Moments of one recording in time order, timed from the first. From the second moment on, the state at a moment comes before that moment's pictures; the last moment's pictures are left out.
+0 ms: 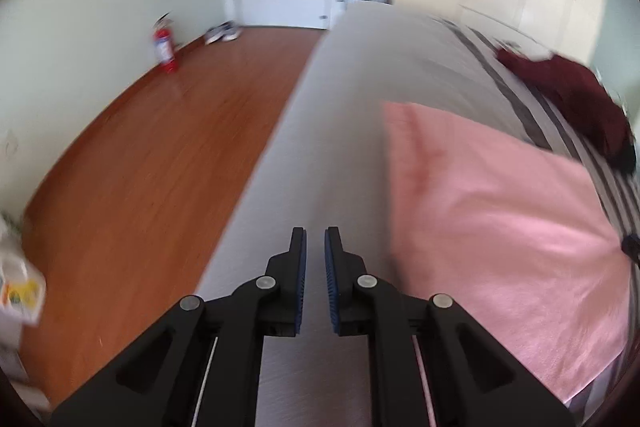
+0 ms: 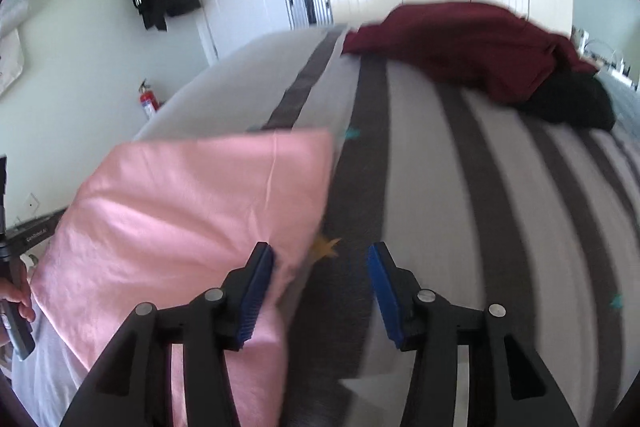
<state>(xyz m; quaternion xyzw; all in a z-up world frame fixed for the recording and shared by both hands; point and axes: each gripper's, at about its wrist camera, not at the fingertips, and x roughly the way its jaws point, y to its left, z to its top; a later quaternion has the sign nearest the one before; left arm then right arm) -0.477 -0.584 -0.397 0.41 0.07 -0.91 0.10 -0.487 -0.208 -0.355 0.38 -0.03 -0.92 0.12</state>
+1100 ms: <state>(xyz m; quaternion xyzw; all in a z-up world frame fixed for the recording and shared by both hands) -0.405 -0.533 -0.394 0.42 0.03 -0.90 0.10 -0.407 -0.206 -0.368 0.43 -0.04 -0.89 0.15</state>
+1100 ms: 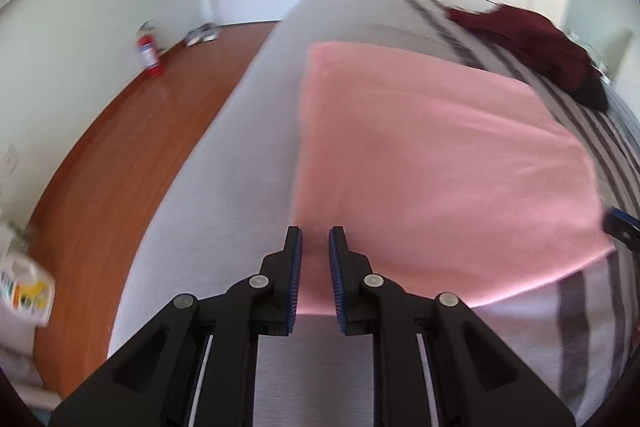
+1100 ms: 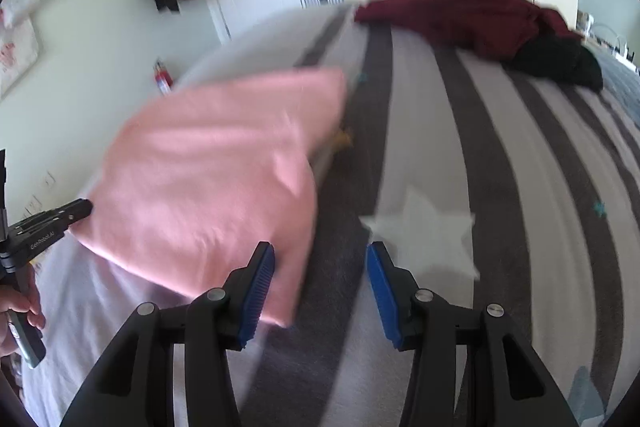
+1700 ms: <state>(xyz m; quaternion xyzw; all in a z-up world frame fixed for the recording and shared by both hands) -0.447 -0.513 -0.363 0.40 0.00 -0.91 0.12 -0.476 -0.175 -0.351 0.41 -0.06 -0.90 0.11</state>
